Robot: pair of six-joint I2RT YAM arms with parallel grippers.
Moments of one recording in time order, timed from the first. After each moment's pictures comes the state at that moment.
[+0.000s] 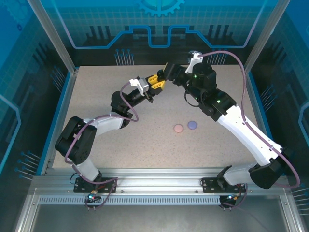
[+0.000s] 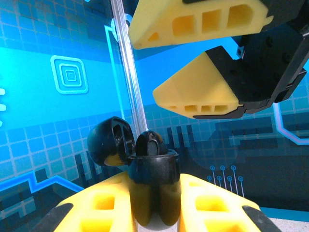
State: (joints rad) left arm -0.47 1.69 0.92 1.28 0.53 -0.06; right arm 0.63 1.35 1.47 -0.29 0.17 0.62
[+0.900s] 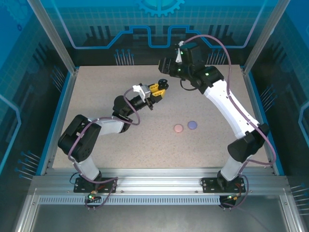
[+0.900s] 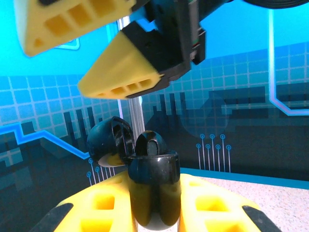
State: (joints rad) left arm -0.47 1.73 0.82 1.28 0.55 -0.06; right arm 0.53 1.73 1.94 -0.72 -0.05 0.57
